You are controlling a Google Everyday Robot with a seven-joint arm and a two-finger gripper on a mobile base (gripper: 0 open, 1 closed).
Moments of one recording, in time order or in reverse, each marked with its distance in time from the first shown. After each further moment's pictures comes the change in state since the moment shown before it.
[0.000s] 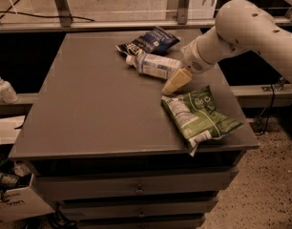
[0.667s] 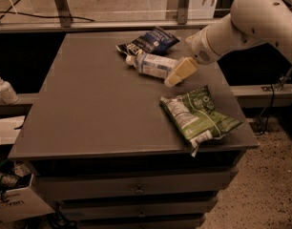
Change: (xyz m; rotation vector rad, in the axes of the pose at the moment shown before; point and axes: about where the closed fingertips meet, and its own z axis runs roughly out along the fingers) arm -0.023 -0.011 -0.031 0.015 -0.100 0.049
